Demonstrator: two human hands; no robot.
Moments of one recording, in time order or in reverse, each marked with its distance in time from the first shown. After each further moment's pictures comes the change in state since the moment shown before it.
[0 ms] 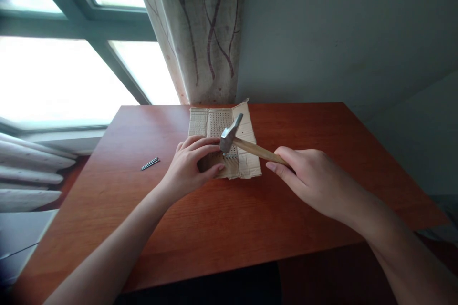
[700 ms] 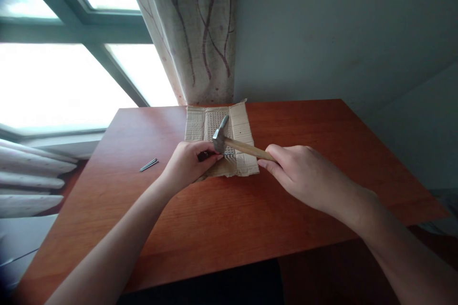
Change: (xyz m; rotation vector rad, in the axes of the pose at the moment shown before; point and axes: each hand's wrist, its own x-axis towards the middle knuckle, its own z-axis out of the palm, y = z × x) left_hand 0.018 0.004 0.001 -0.176 -0.033 -0.061; right_hand 0.006 0.003 0.006 -0.045 -0.051 -0.006
